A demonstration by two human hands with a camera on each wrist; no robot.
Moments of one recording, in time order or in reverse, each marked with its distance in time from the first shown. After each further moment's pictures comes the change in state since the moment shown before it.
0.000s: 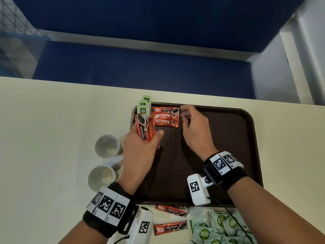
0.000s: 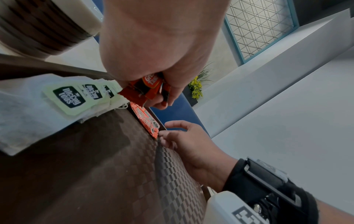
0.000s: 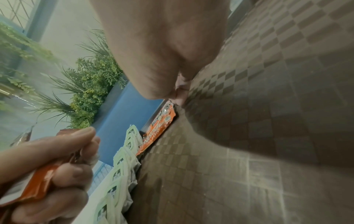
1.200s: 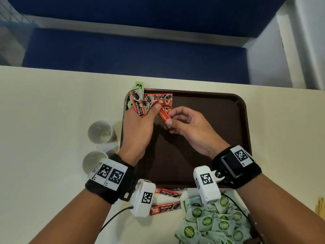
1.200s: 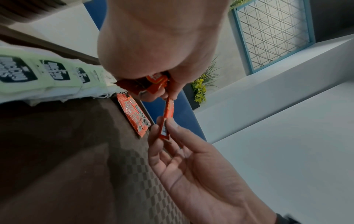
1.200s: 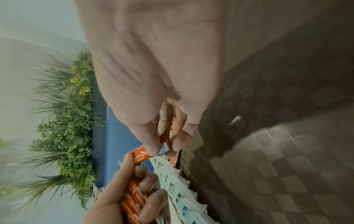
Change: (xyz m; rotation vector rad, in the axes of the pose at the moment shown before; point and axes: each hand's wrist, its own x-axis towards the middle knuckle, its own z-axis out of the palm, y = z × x) left_hand 0.010 0.016 0.017 -0.197 -0.092 -0.061; right_hand -0.046 -0.014 -0.036 0.849 -0.410 0.310
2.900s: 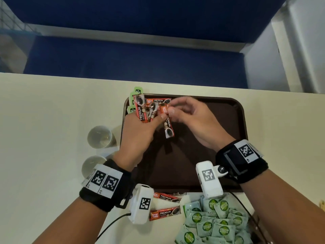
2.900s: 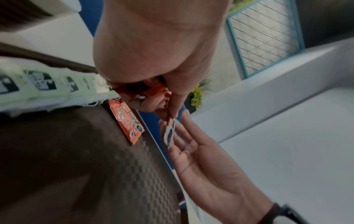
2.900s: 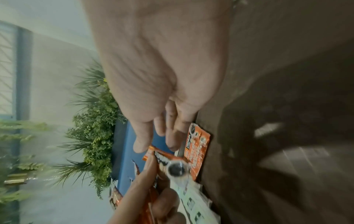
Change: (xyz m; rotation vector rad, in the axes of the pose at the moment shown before) left_hand -0.002 0.000 -0.004 0.007 -0.102 0.035; right_hand 0.012 -0.027 -0.007 -0.135 0.059 -0.182
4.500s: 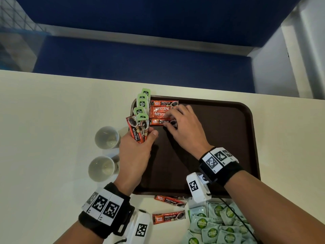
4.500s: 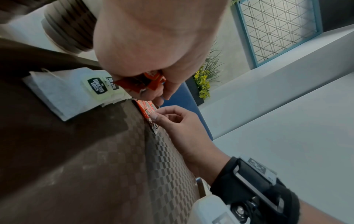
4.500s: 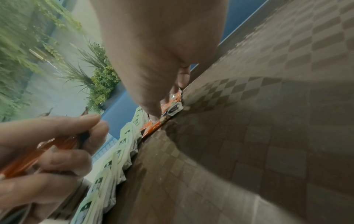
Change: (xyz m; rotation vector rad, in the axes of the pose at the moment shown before) left_hand -0.028 -0.037 -0.022 0.041 0.200 -0.088; right_hand 0.023 0.048 0.033 -1.088 0.077 -0.322
